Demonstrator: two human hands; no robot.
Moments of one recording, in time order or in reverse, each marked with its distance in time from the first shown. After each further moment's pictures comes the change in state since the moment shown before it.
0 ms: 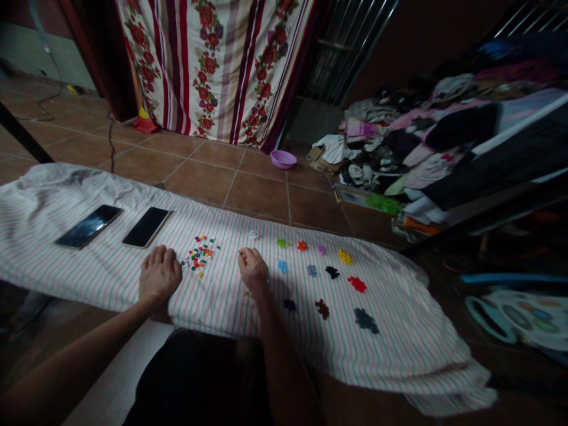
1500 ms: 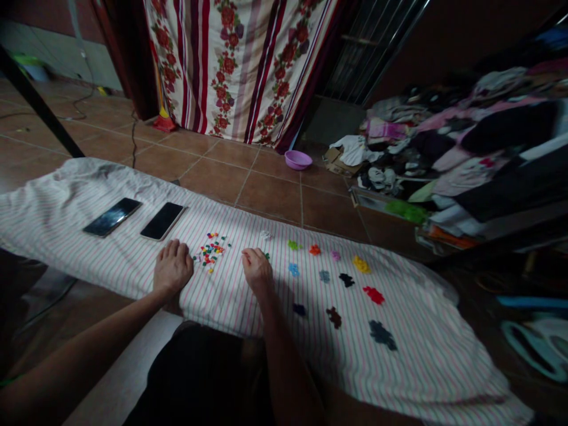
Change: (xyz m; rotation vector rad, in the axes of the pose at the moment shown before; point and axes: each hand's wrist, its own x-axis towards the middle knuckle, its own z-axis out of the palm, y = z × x) left_hand 0.000 -0.001 0.002 0.020 -0.014 -0.009; right_hand 0.000 -0.008 0.009 0.059 -0.026 -0.102
